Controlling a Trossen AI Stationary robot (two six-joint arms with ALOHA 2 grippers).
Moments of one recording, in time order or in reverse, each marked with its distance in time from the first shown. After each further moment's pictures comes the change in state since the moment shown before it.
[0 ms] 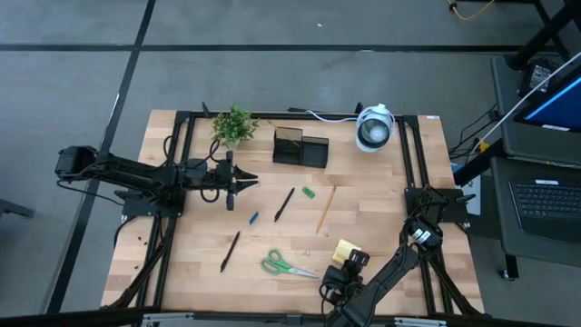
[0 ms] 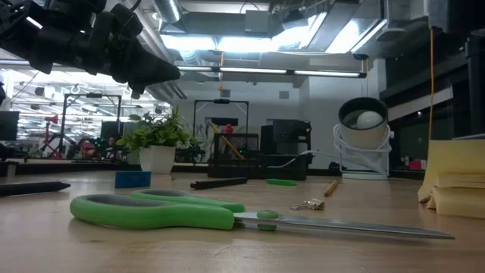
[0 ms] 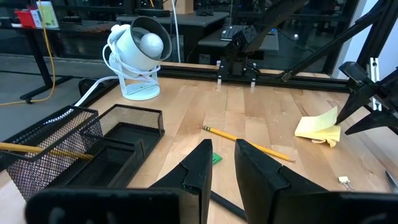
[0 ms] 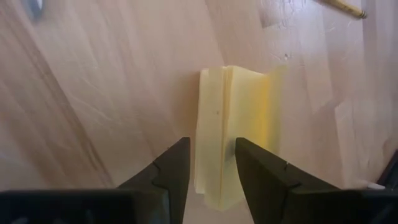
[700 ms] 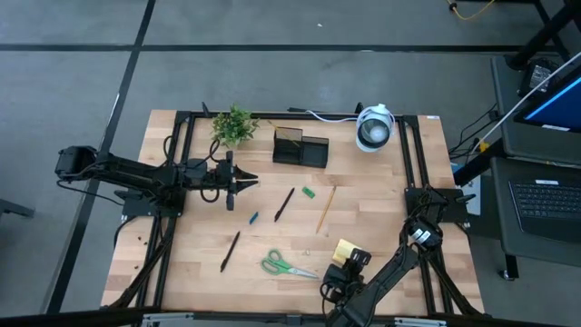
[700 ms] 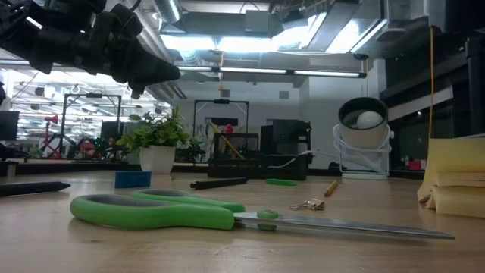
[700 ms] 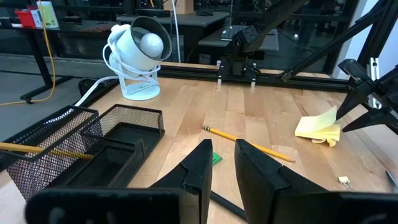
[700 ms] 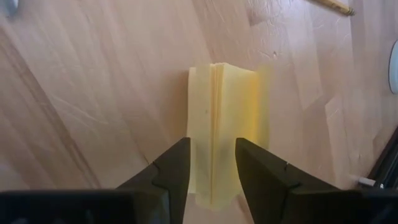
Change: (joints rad) left arm 0.000 0.000 0.000 0.000 -0.001 0.000; right arm 0.000 0.000 0.000 -0.030 -0.004 0.023
